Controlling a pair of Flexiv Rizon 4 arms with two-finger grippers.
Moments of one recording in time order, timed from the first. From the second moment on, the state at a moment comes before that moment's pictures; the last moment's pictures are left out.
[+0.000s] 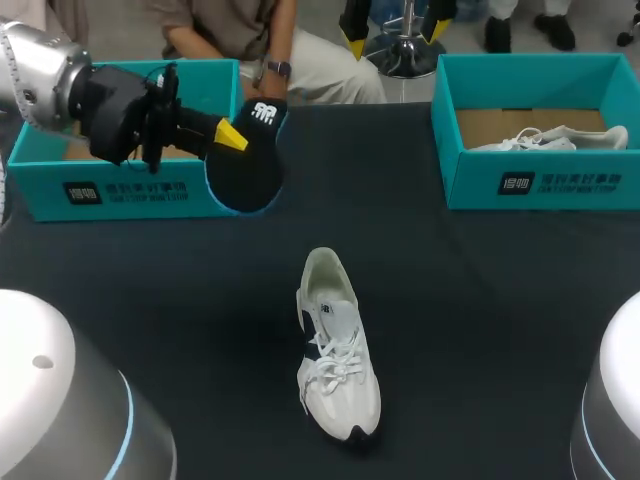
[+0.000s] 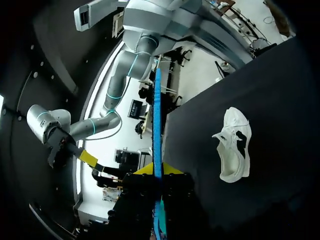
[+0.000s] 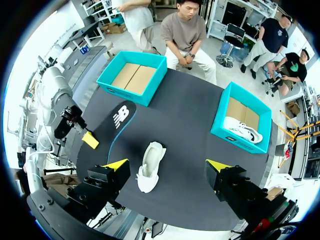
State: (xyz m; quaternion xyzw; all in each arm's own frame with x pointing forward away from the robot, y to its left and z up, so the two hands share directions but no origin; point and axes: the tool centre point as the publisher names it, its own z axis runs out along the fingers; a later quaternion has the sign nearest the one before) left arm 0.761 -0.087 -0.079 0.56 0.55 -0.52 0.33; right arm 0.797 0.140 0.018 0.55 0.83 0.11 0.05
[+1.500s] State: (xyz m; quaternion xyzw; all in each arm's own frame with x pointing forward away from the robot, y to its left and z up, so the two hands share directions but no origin) left arm 0.809 -0.108 -0.093 0.62 0.49 -0.40 0.47; right arm 0.797 0.140 0.018 0.55 0.83 0.11 0.05
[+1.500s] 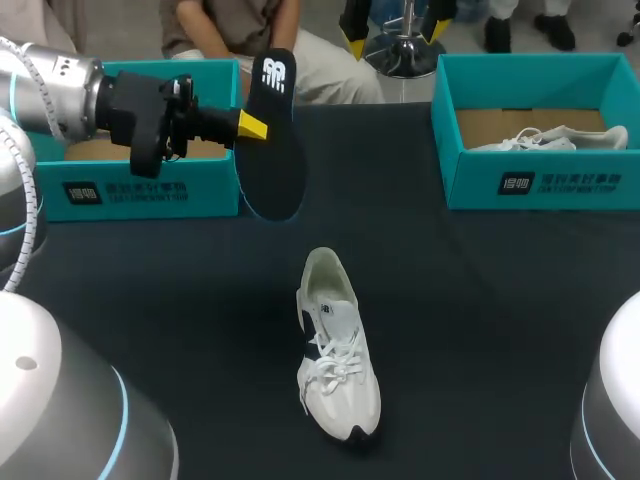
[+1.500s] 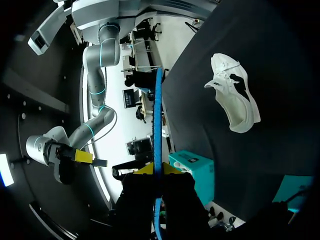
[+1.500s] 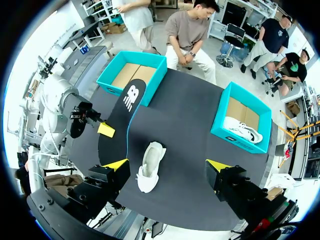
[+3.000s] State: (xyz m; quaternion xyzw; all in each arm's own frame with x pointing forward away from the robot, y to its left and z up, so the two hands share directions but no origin) left arm 0.808 -0.108 -0.093 0.62 0.49 -0.40 0.47; right arm 0.779 0.147 0.026 0.54 0.77 0.25 -0.23
